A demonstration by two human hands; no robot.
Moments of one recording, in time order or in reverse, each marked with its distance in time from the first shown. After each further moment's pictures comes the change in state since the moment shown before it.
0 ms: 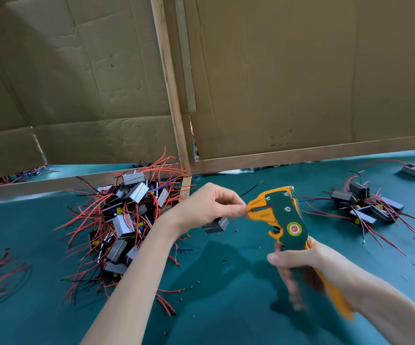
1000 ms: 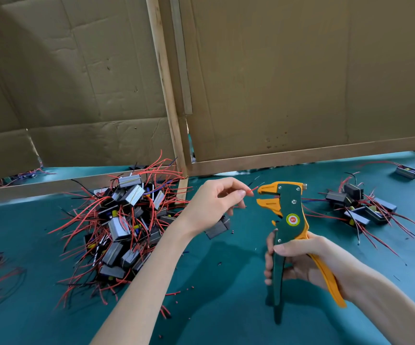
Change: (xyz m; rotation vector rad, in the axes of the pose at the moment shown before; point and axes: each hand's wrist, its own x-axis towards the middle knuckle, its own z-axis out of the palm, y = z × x) left_hand 0.011 0.004 0.018 -0.002 0.258 0.133; right_hand 0.010 -0.003 -0.021 0.149 -0.160 -0.096
